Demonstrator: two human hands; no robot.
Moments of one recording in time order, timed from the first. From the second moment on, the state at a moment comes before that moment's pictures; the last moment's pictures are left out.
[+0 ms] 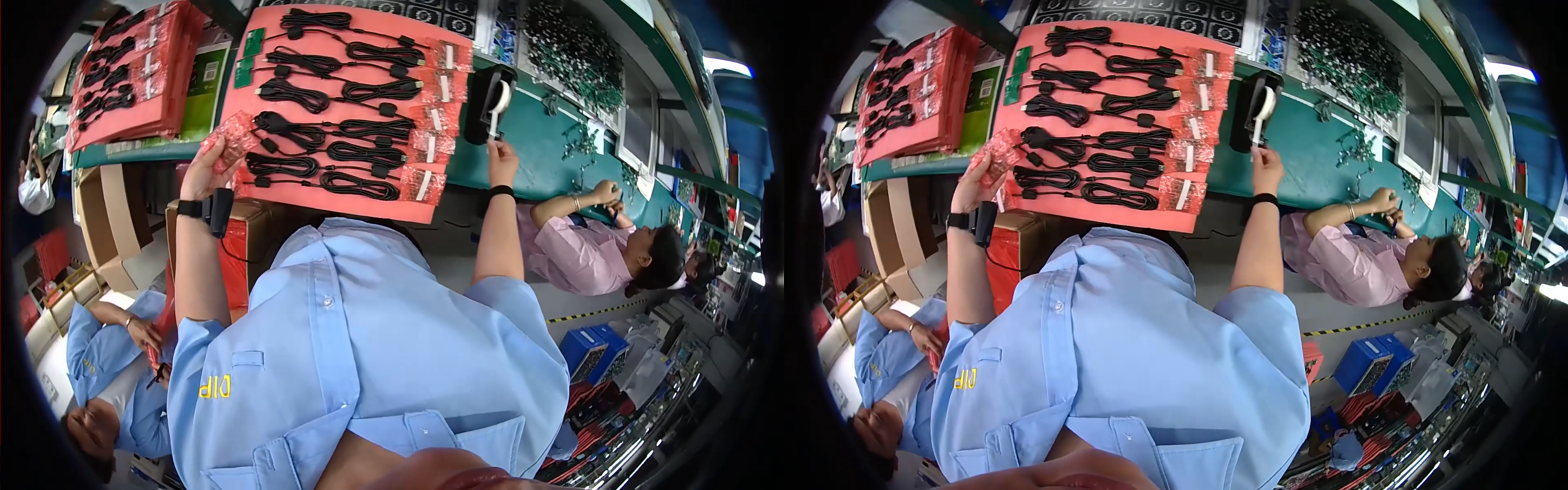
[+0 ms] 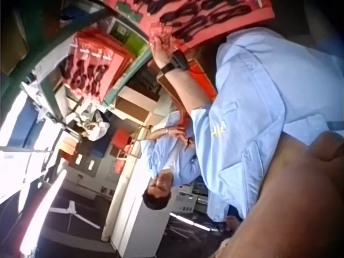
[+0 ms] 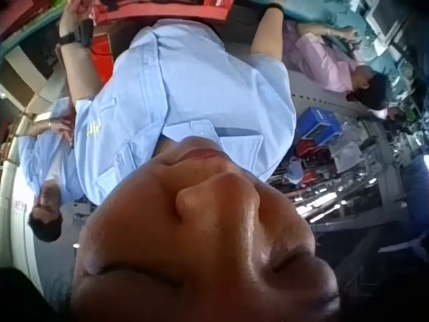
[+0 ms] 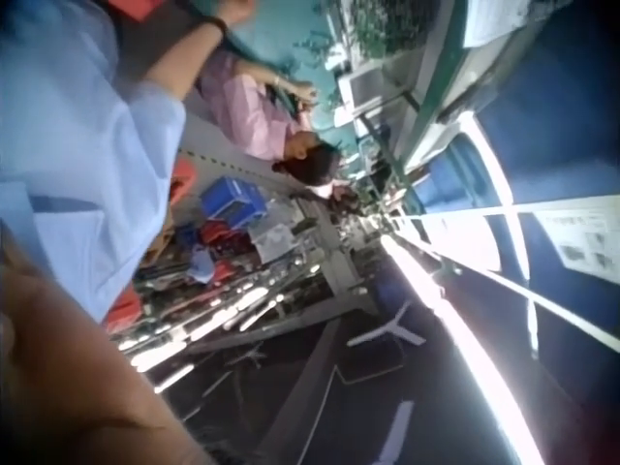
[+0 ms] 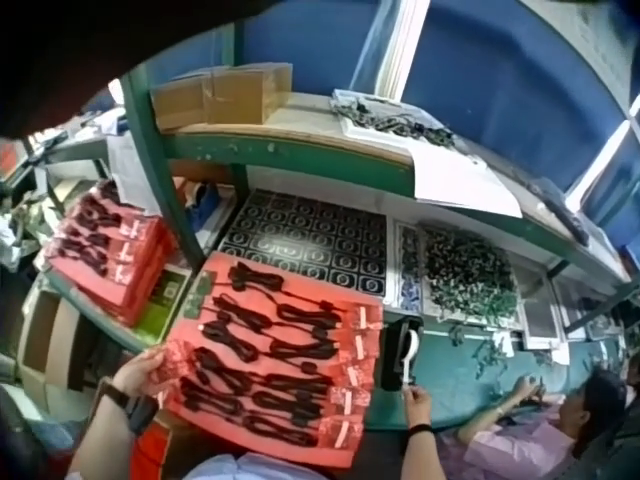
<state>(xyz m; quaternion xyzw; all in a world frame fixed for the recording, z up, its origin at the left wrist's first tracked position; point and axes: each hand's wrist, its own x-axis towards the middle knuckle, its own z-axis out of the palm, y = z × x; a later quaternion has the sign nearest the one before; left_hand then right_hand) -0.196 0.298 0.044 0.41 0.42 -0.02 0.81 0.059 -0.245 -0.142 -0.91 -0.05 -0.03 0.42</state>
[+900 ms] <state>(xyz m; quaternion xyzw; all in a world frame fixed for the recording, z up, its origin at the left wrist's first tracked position) -0.227 0.235 0.069 0.41 0.32 0.17 0.83 -0.126 0.146 0.074 -0.71 -0.21 0.39 0.55</state>
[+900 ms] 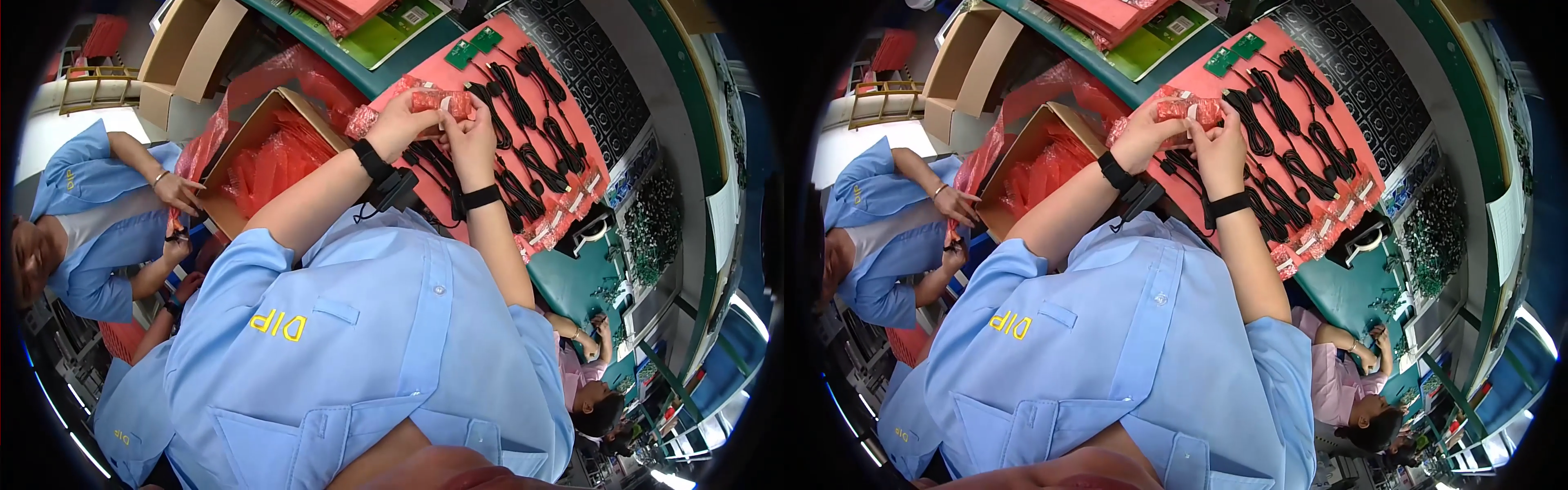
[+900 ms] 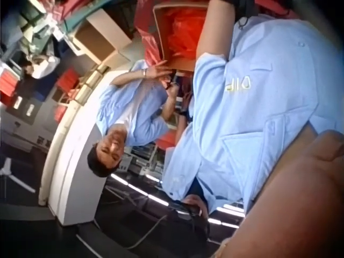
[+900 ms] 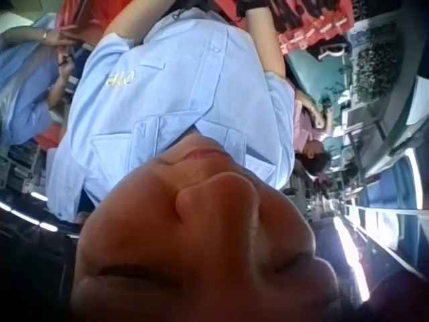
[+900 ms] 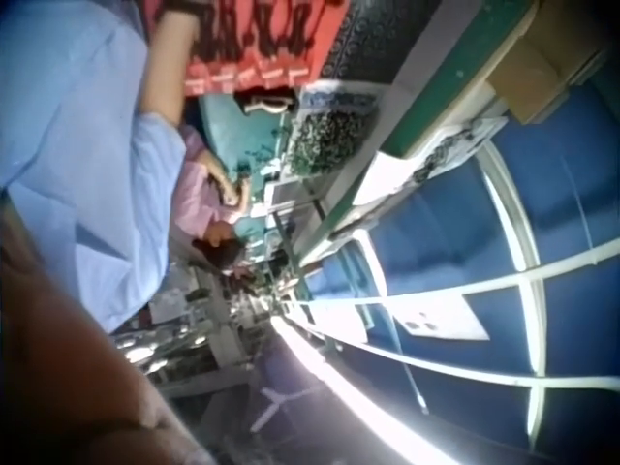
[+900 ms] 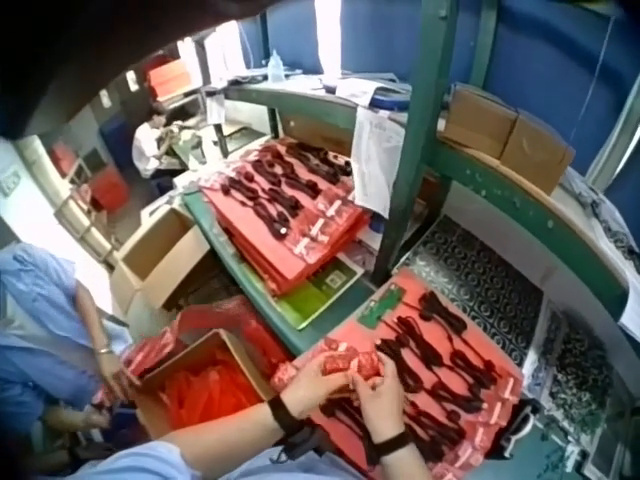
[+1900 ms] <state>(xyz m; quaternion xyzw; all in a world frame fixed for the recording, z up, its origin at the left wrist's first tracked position) -0.369 0.246 -0.029 0.64 0.61 0.40 0.25 -0.035 0.176 0.079 -0.83 -0.49 0.19 0.18</state>
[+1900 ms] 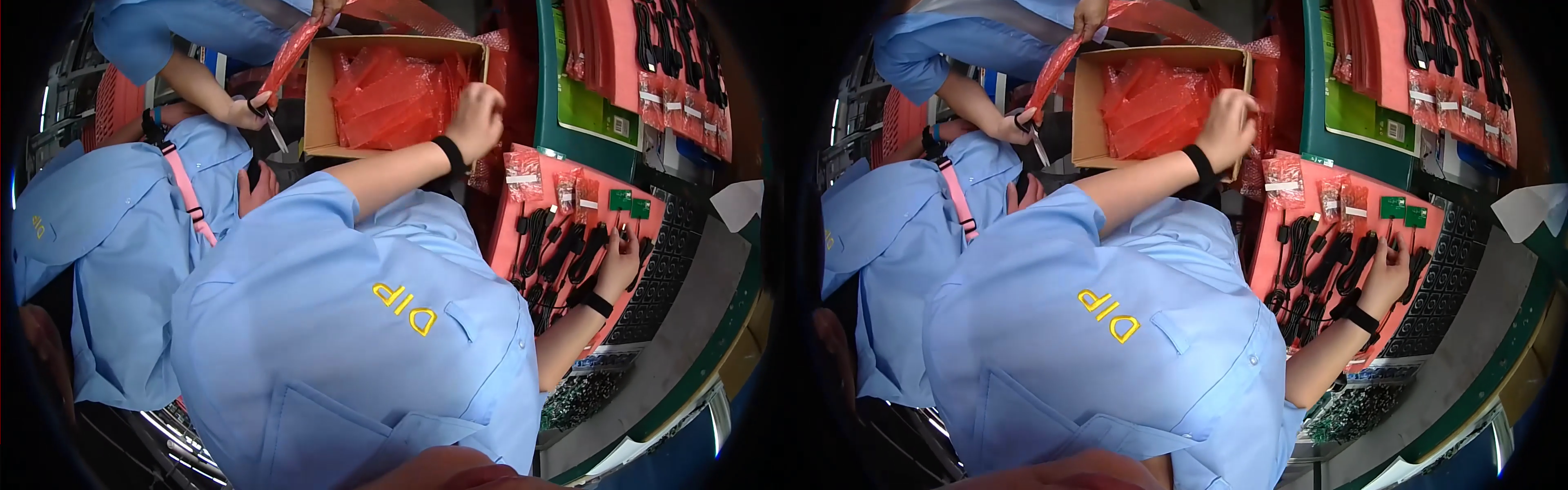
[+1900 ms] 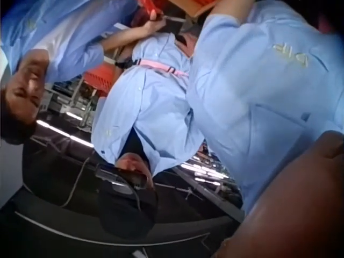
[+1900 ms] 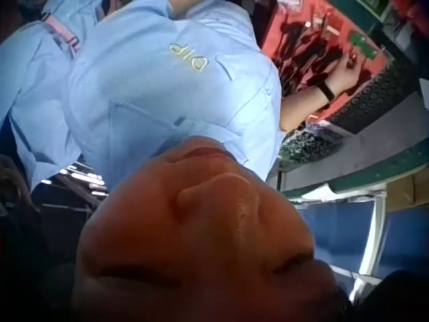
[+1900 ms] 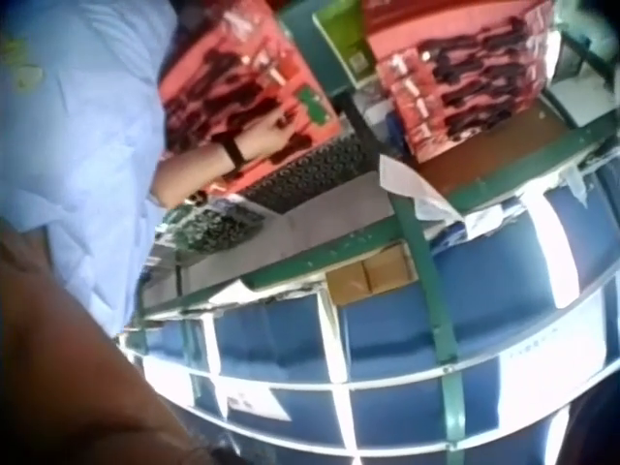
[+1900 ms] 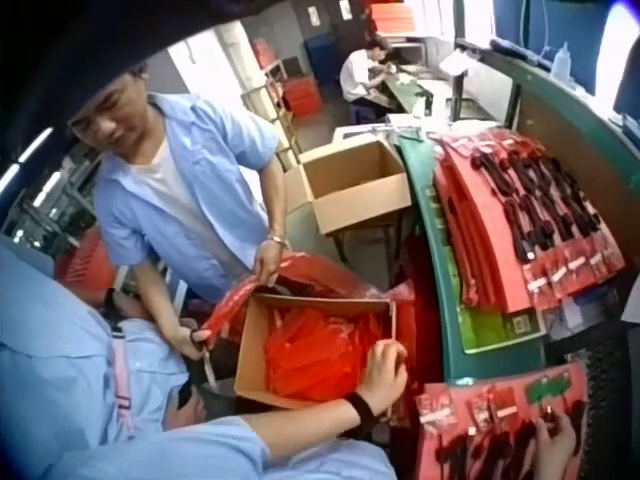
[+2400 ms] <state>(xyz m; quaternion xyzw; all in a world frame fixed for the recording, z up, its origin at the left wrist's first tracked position) -0.470 0.305 -0.070 0.50 0.69 0.41 0.33 -0.012 0.238 -0.008 -0.83 -0.53 0.07 0.19</state>
